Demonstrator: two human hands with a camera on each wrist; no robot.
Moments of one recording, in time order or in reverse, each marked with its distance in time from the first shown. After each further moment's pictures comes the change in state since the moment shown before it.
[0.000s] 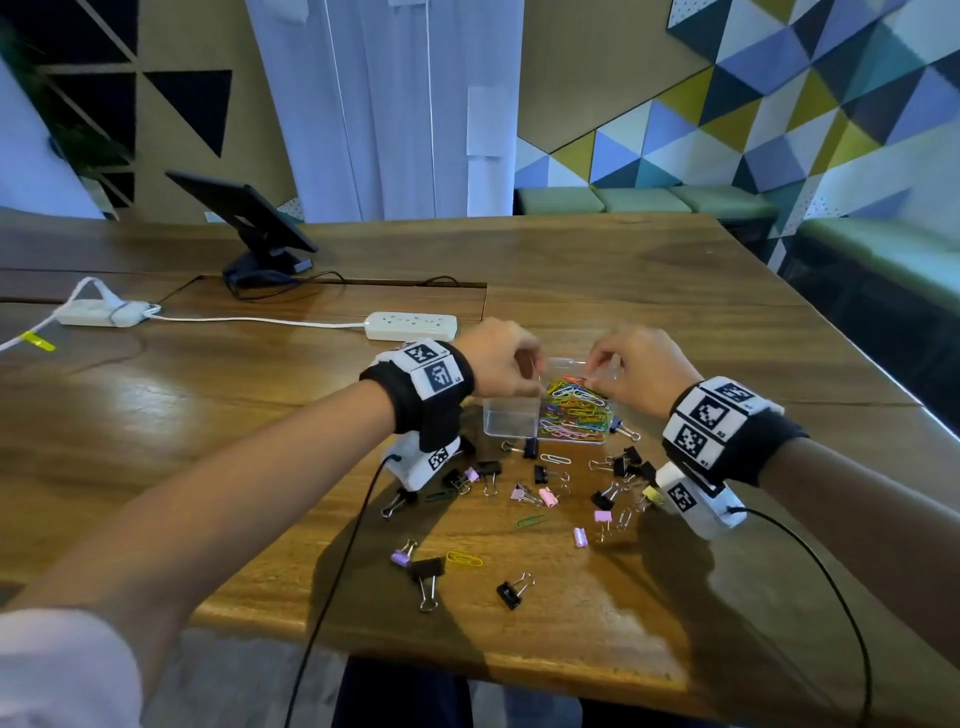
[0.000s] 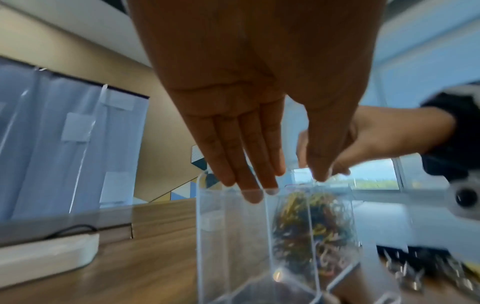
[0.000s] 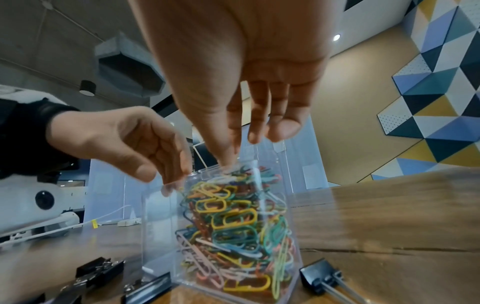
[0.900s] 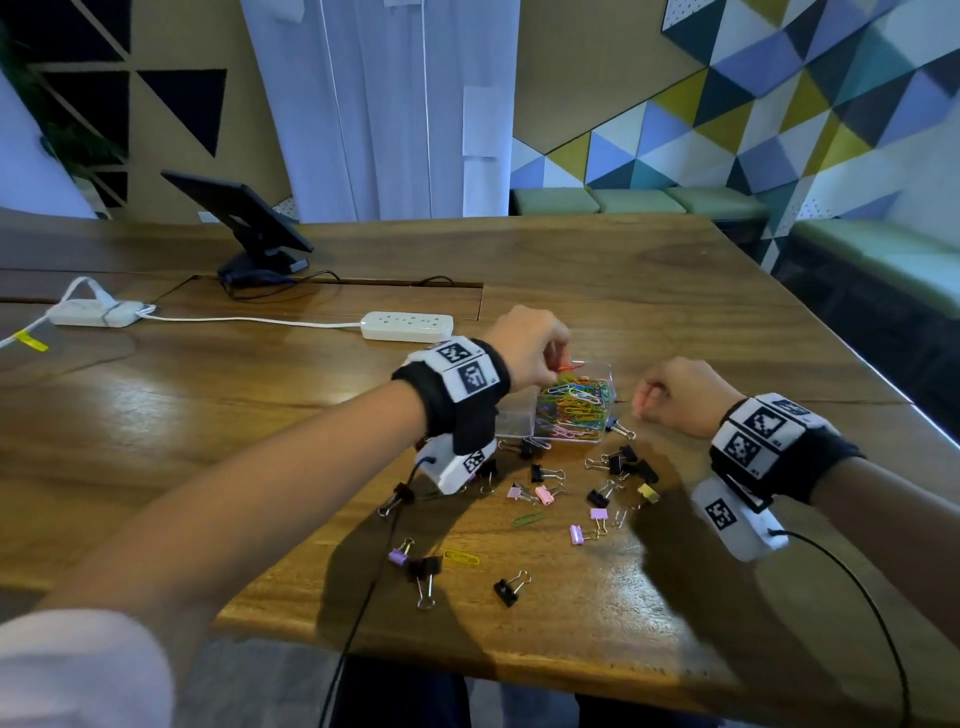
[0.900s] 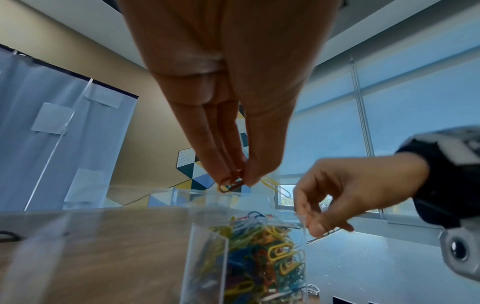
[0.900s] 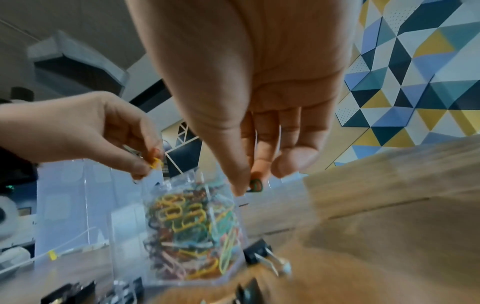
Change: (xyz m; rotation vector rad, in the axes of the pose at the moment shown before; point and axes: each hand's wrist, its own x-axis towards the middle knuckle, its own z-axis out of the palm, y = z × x) left_hand 0.010 0.027 0.001 0.026 0.130 0.075; right_hand -0.022 0.039 -0.004 0.019 -0.244 0.187
